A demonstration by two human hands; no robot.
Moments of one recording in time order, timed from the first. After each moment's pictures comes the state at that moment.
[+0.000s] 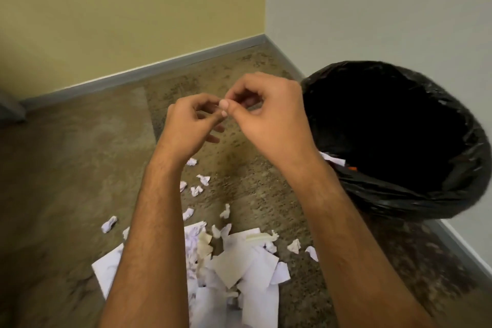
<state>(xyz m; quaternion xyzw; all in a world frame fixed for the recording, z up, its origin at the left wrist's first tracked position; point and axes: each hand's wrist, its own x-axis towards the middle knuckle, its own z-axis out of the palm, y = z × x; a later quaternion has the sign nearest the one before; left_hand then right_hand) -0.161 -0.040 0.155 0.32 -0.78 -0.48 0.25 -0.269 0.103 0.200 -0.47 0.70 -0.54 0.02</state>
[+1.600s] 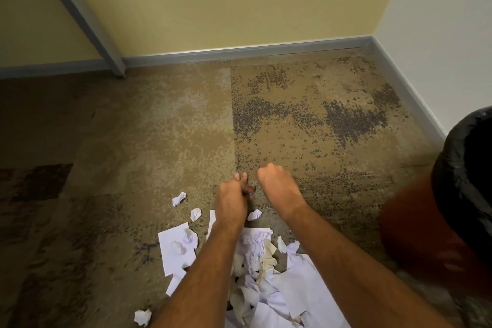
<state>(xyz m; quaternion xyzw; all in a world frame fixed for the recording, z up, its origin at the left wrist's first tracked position) -0.039 -0.070 -0.077 0.57 -0.74 -0.33 0.16 -0.167 -0.034 0.012 -0.64 0.76 0.05 0.12</state>
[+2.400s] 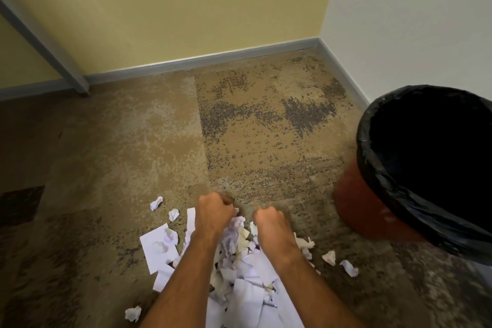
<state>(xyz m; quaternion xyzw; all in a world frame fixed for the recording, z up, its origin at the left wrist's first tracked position) -0.038 -0.026 -0.036 0.57 -0.76 -0.30 0.04 -0.154 0.098 0.001 -0.51 0.83 0.00 0.23</state>
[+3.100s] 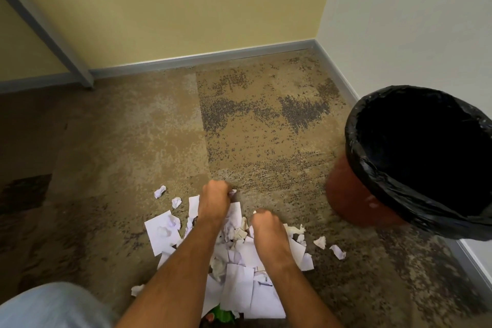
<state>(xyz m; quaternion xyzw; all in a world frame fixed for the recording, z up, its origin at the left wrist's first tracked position) -0.038 -0.021 -0.029 0.50 -0.85 -0.17 -0.02 -0.122 0.128 0.004 -0.47 0.85 0.01 0.23</state>
